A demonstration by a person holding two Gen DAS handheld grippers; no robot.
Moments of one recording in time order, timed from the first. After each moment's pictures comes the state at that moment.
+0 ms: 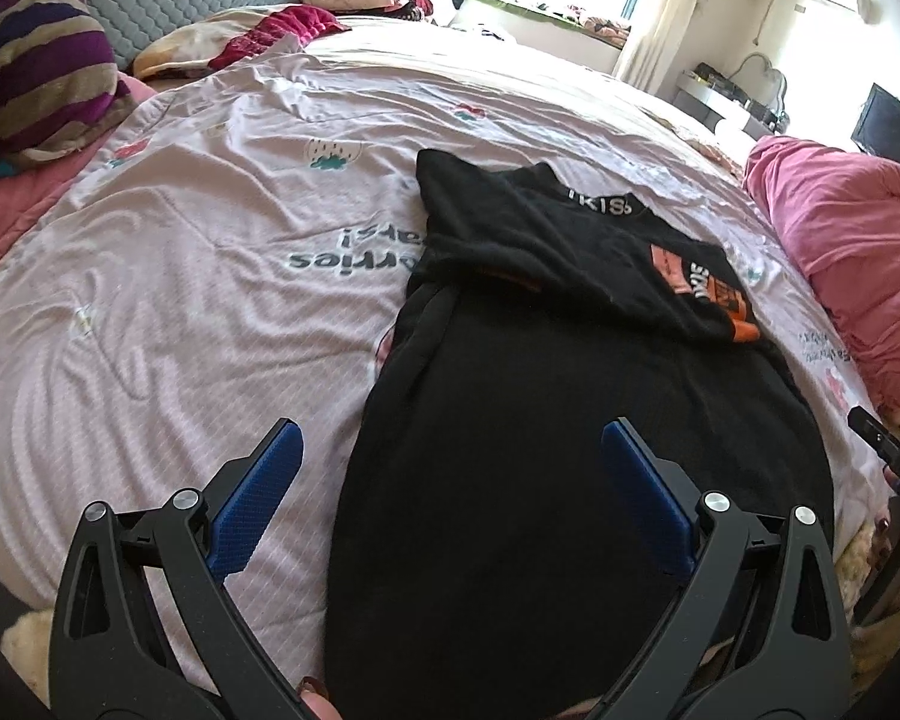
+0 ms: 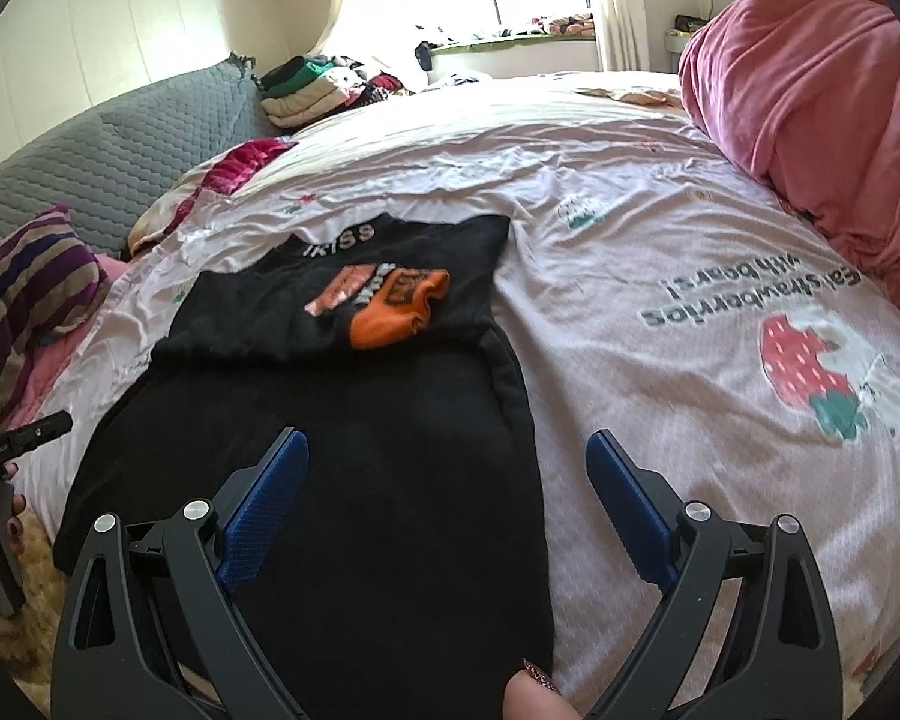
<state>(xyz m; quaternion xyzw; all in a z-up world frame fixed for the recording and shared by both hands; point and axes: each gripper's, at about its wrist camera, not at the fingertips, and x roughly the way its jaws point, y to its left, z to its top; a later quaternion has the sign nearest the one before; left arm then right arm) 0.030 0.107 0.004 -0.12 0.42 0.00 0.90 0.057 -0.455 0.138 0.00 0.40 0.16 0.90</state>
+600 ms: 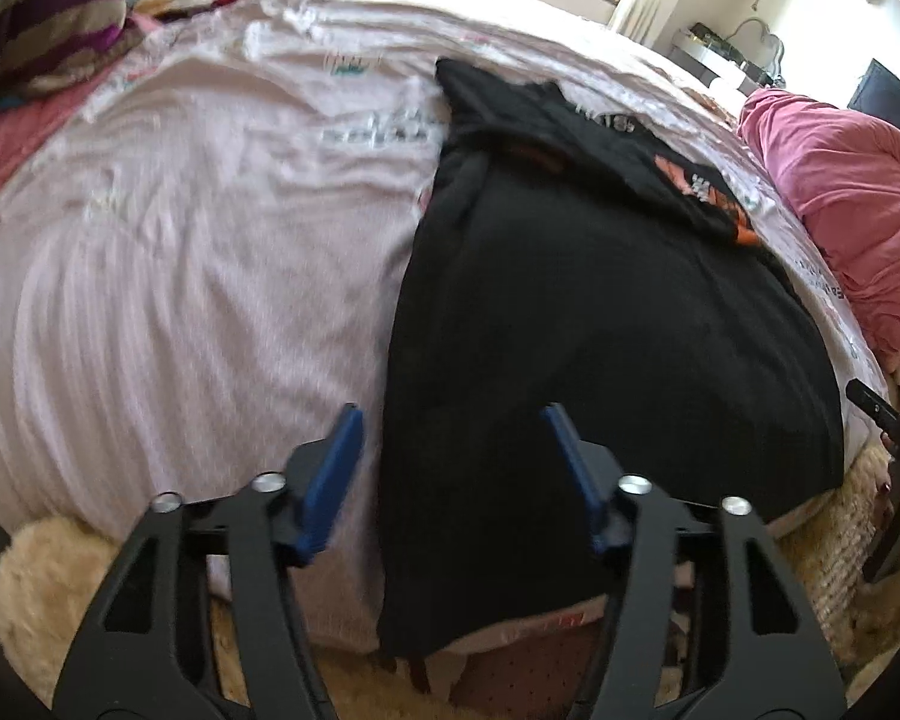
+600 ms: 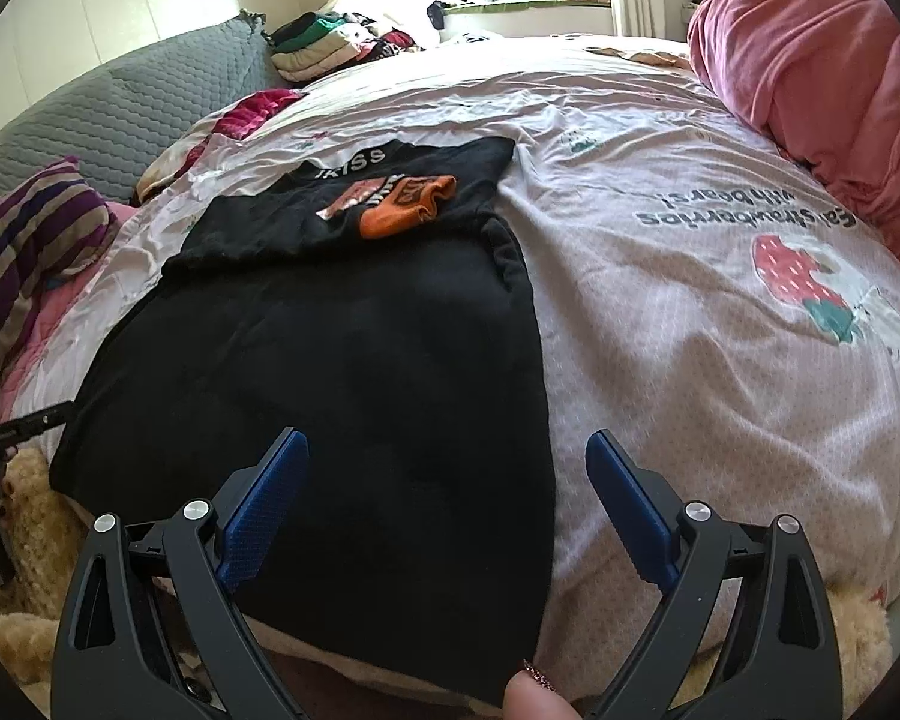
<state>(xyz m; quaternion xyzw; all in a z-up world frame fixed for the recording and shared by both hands) -0.021 0.125 -0.037 -0.13 0.47 -0.02 0.87 0.015 -0.464 0.113 -0.02 0.45 0.16 0.88</state>
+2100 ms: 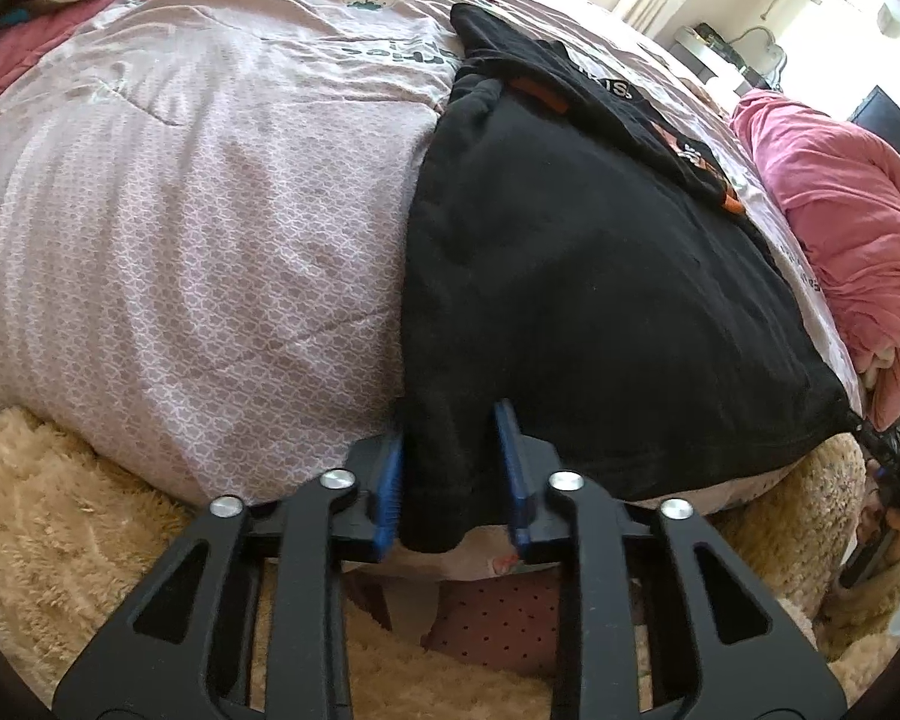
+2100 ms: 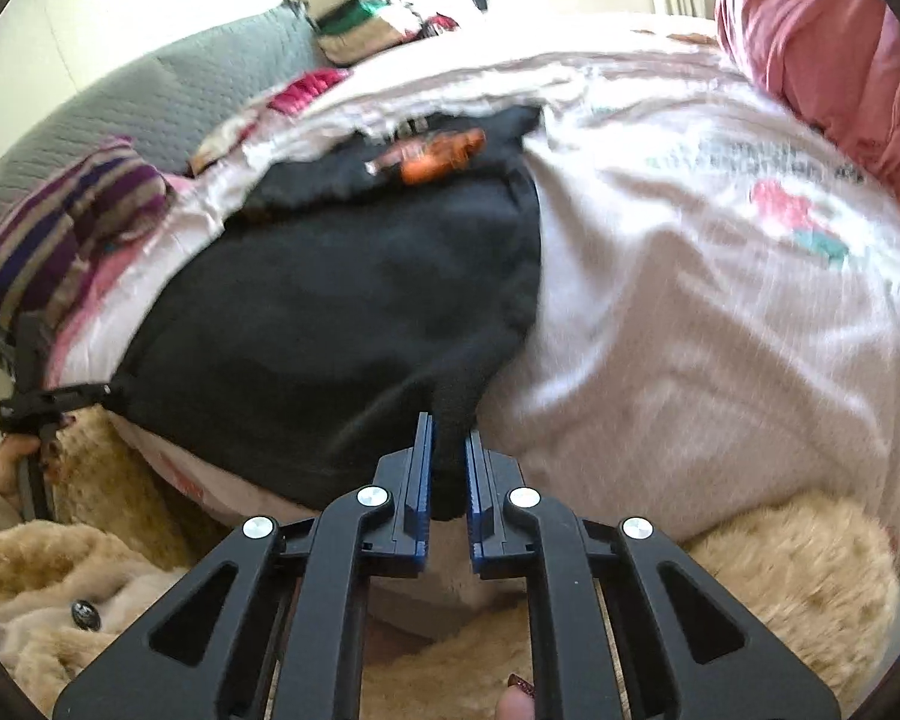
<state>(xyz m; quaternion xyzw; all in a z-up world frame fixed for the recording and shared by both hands) -0.058 0.132 -0.056 -0.18 0.50 -0.04 0.85 -0.033 -0.501 0.126 0.00 0.44 0.24 0.86</state>
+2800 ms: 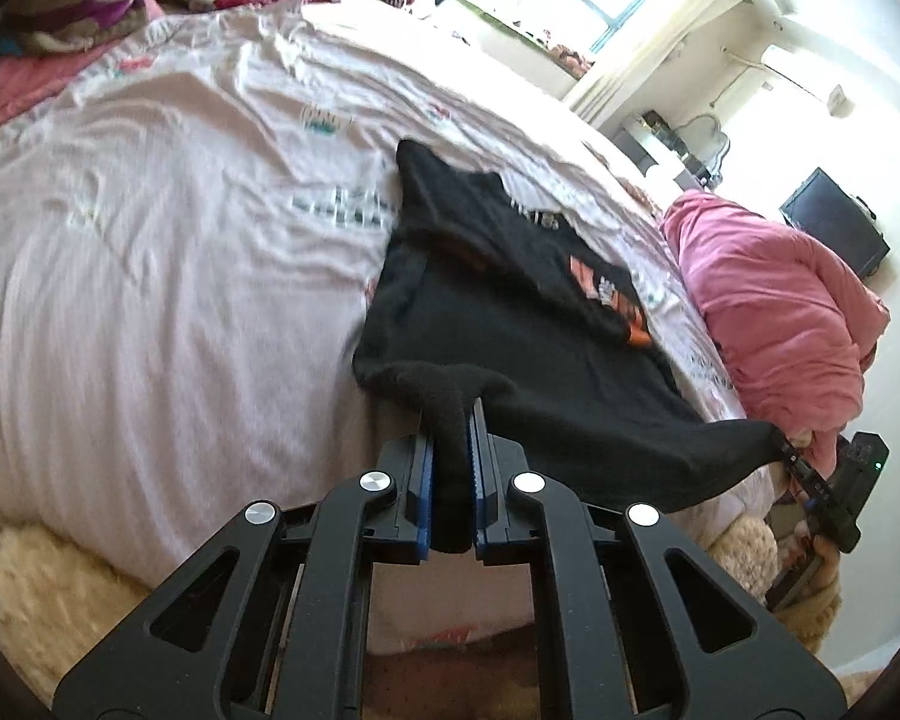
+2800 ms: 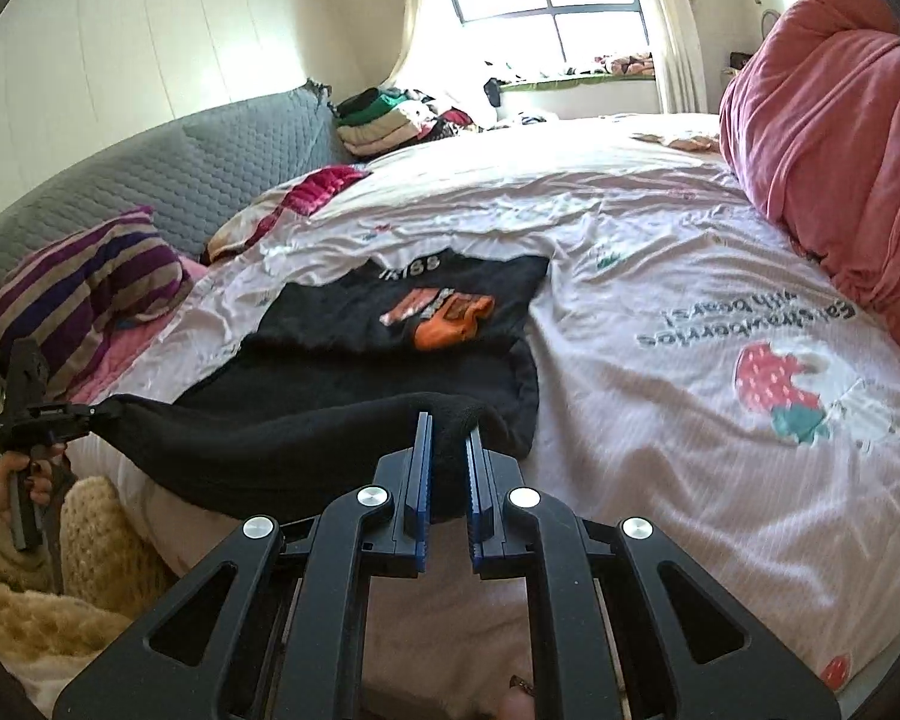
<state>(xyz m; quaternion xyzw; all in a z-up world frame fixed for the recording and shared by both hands) -0.031 0.154 0.019 -0.25 0.40 -0.09 0.88 0.005 -0.498 0.189 0.00 0.34 0.24 0.91</state>
